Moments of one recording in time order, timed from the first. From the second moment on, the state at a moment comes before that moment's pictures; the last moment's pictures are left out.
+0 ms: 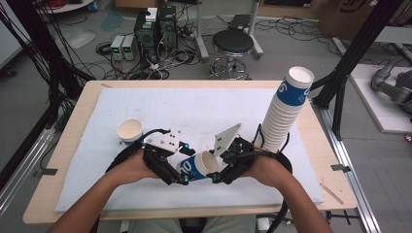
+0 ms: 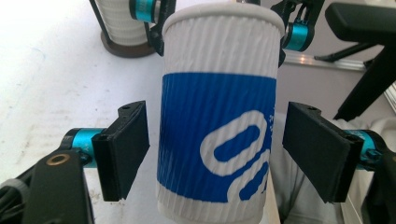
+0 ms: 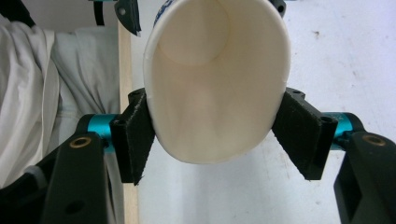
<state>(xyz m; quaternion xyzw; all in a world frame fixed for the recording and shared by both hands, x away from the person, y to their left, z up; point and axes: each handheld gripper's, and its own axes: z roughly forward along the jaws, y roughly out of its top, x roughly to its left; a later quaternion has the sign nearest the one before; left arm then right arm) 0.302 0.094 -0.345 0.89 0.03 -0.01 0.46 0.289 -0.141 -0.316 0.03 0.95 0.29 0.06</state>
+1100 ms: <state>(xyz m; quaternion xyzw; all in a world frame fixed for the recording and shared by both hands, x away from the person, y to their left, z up) 0.304 0.093 -0.364 0.89 0.02 -0.02 0.46 0.289 -0.140 -0.309 0.04 0.94 0.33 0.05</state>
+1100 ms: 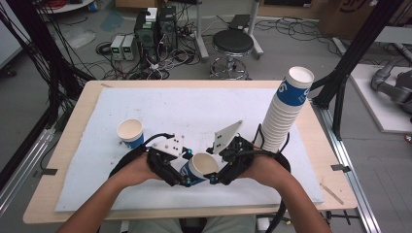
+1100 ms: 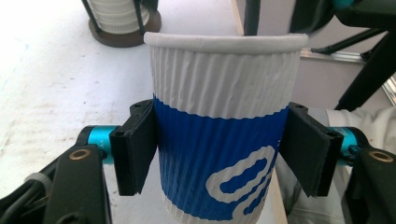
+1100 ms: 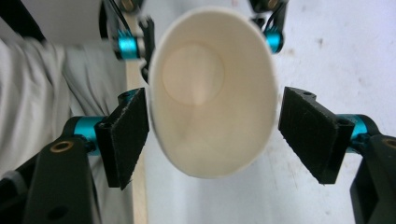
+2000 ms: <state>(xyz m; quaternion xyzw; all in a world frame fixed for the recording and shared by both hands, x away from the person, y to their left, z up) 0.311 0.139 -0.396 0.75 0.14 0.08 0.64 0.279 -0.224 -0.357 0.24 0.81 0.51 0.13</state>
